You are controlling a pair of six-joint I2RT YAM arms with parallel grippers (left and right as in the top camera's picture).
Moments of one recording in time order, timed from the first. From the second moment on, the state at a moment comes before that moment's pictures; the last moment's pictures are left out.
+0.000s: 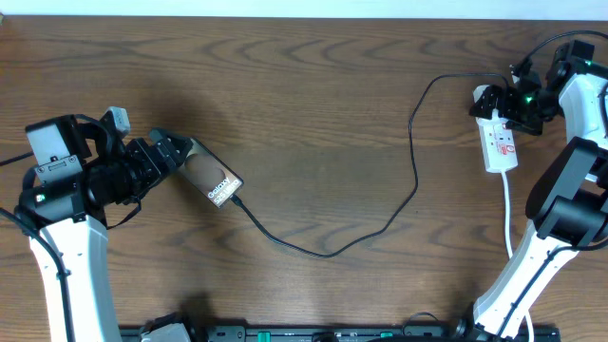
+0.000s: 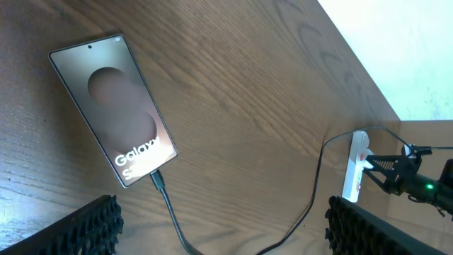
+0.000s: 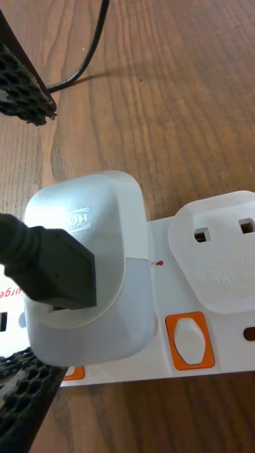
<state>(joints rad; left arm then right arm) 0.36 1.20 1.10 -0.93 0.65 -0.33 -0.37 2.28 1.90 -1.04 -0.39 -0.14</state>
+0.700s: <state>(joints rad) 0.36 1.20 1.10 -0.93 0.65 -0.33 -0.38 2.28 1.90 -1.04 -0.42 -0.13</state>
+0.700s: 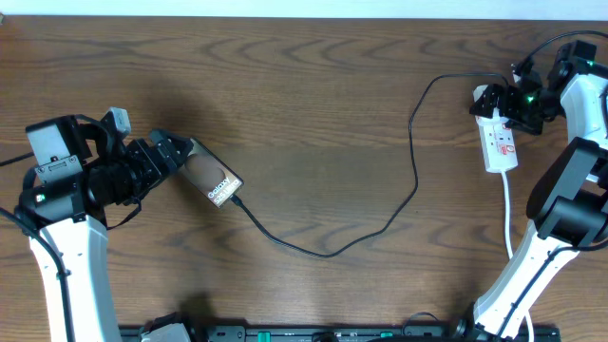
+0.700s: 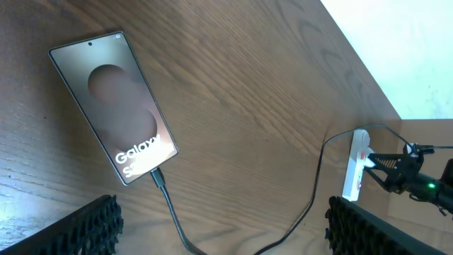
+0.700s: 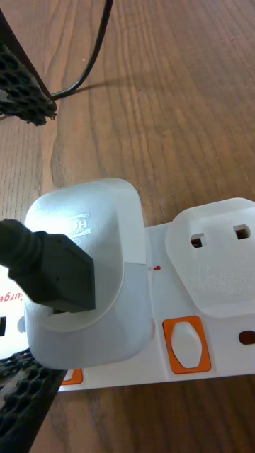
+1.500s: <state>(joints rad) 0.36 1.20 1.10 -0.93 0.64 -0.33 -0.38 2.28 1.89 -1.02 -0.42 -0.13</state>
